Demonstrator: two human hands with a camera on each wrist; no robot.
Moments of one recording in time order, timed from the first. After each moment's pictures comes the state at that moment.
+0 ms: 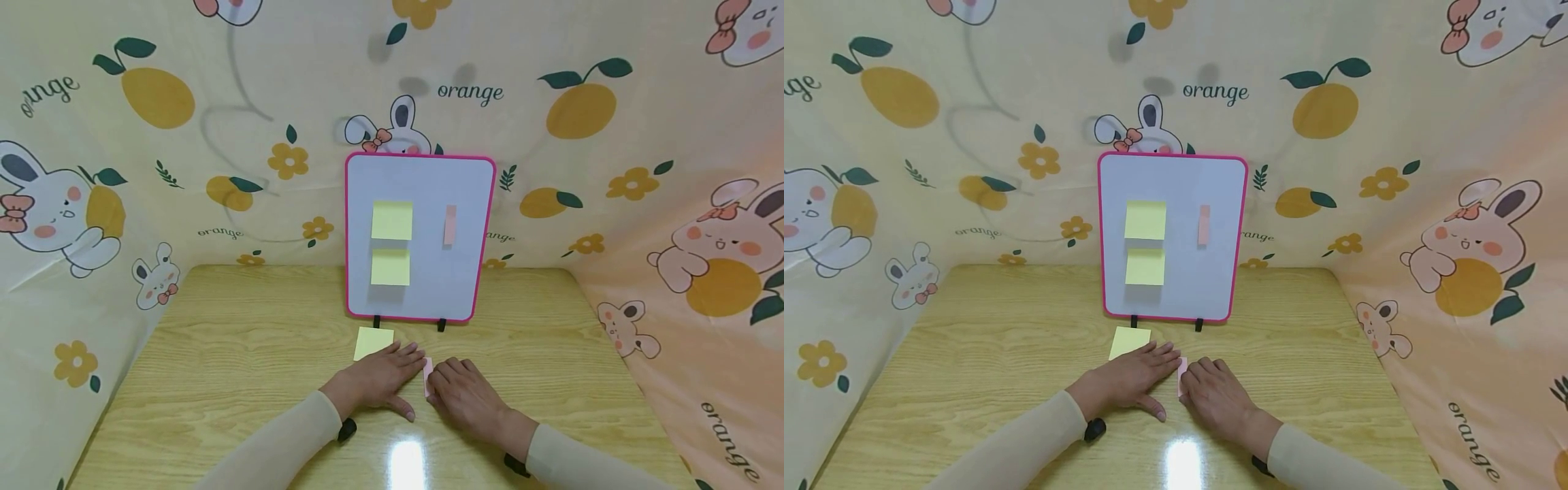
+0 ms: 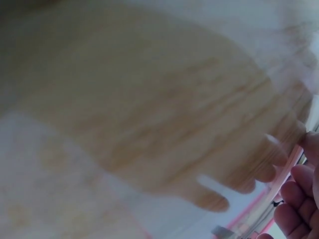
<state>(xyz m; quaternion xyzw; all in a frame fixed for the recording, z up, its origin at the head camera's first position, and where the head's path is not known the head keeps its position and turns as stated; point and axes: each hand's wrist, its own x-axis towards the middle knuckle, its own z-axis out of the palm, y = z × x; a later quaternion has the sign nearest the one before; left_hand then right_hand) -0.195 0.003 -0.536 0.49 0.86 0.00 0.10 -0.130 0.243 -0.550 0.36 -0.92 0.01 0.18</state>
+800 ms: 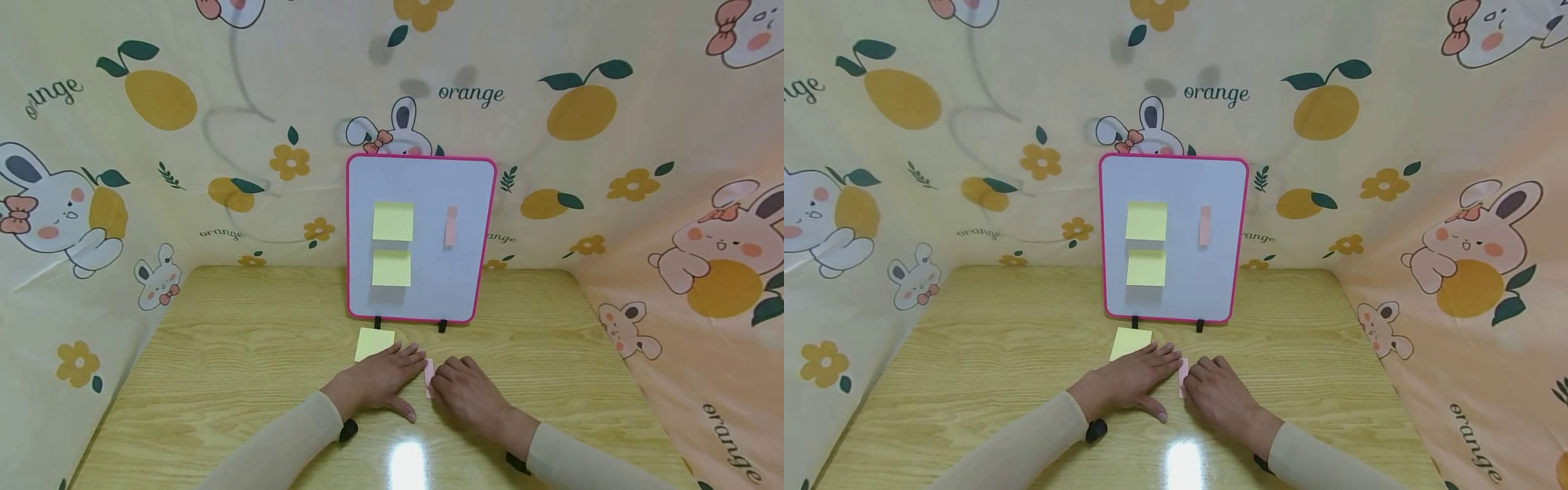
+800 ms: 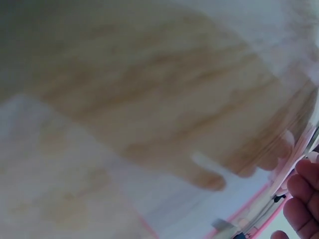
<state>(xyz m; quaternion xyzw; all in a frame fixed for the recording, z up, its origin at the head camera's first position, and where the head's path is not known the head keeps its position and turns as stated) -0.195 0.004 -0.533 0.49 0.87 0.00 0.11 -0.132 0.243 -0.540 0.37 -0.91 0.00 0.18</state>
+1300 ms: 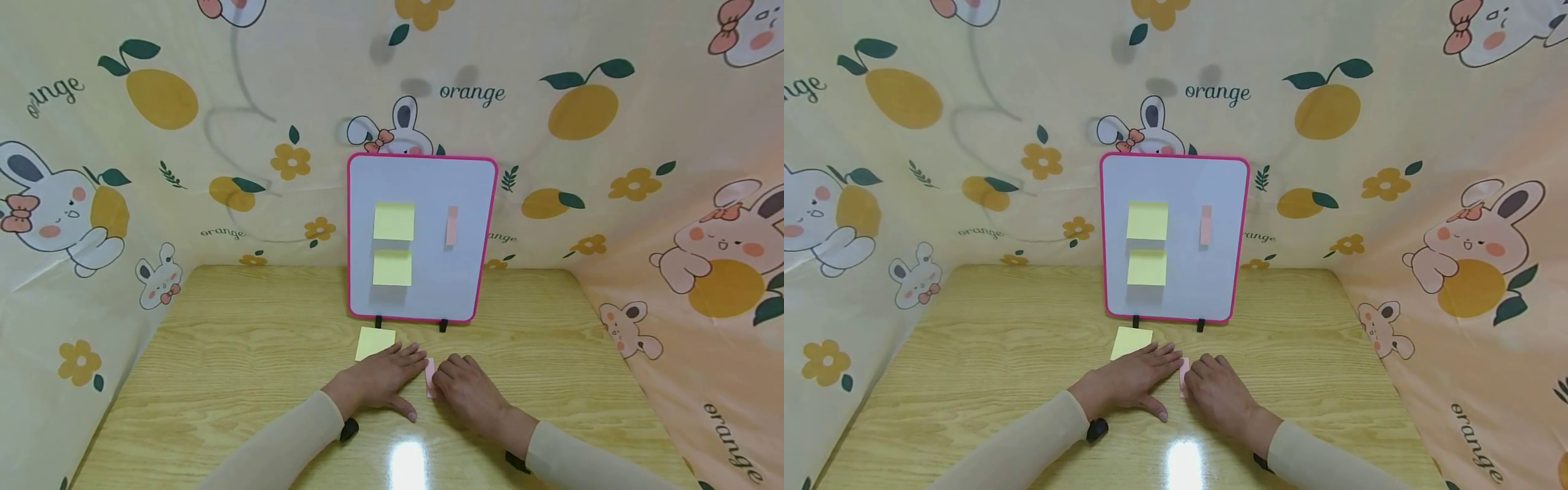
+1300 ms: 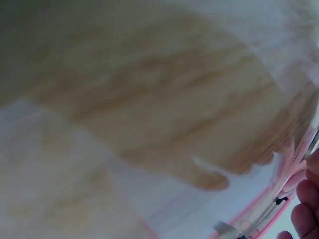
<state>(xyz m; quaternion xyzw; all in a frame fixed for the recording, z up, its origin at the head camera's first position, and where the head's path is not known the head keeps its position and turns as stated) -0.195 0.003 -0.532 0.49 0.87 0.01 0.10 -0.134 0.243 -0.541 0.37 -0.91 0.03 0.19</state>
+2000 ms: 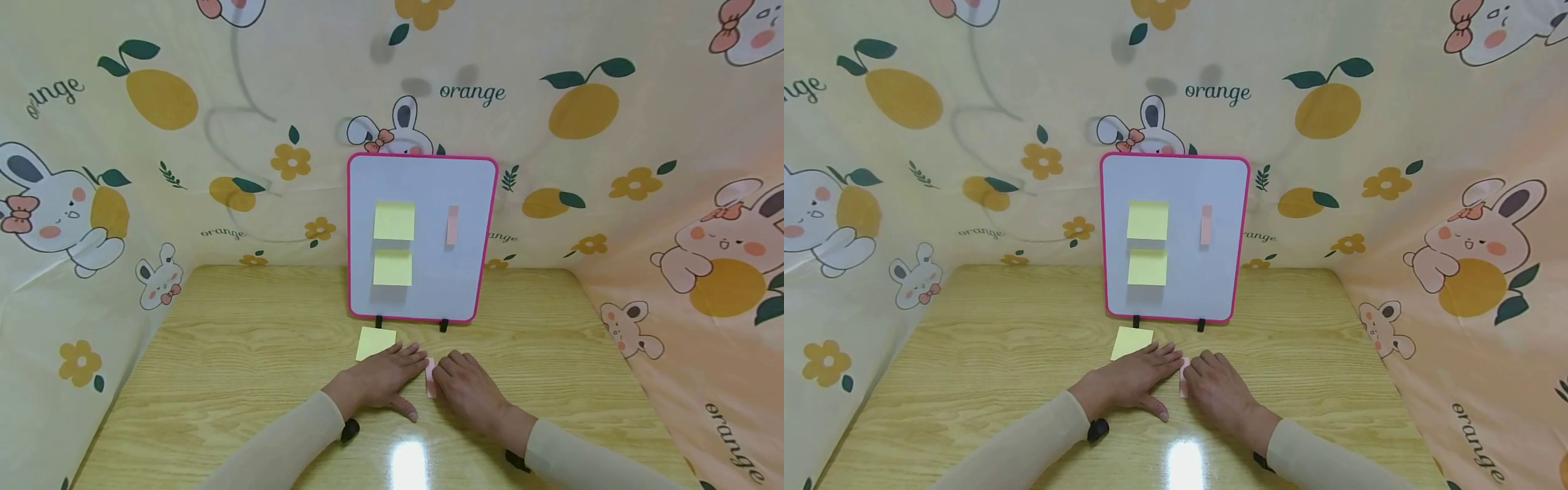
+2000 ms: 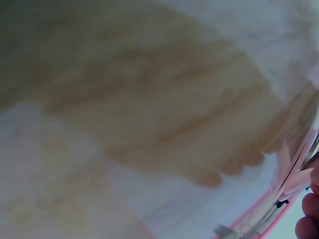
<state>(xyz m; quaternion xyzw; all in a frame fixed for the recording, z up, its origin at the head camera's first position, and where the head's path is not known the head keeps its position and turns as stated) -0.197 0.003 -0.534 0.49 0.86 0.02 0.11 -0.139 0.242 -0.545 0.37 -0.91 0.01 0.21</state>
